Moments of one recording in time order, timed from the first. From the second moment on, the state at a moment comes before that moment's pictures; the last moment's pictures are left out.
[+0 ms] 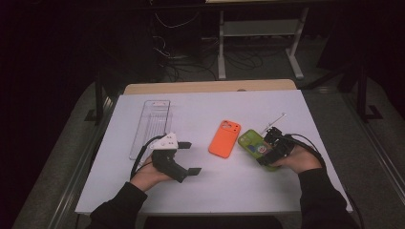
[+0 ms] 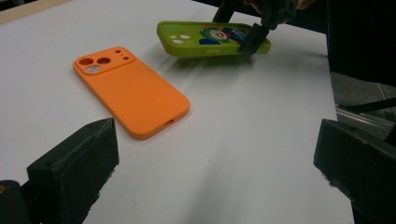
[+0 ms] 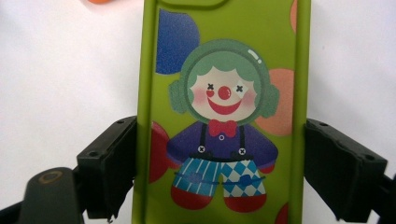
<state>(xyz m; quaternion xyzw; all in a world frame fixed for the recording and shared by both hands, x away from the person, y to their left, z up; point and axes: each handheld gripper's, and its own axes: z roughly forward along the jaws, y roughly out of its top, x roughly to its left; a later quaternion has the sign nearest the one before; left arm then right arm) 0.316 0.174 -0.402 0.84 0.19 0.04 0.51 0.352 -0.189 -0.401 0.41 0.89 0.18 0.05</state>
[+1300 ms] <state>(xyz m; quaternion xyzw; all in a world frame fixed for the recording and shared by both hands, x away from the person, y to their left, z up) 0.354 0.143 -0.372 0.87 0.13 0.03 0.48 0.366 -0.147 -0.373 0.20 0.95 0.23 0.05</state>
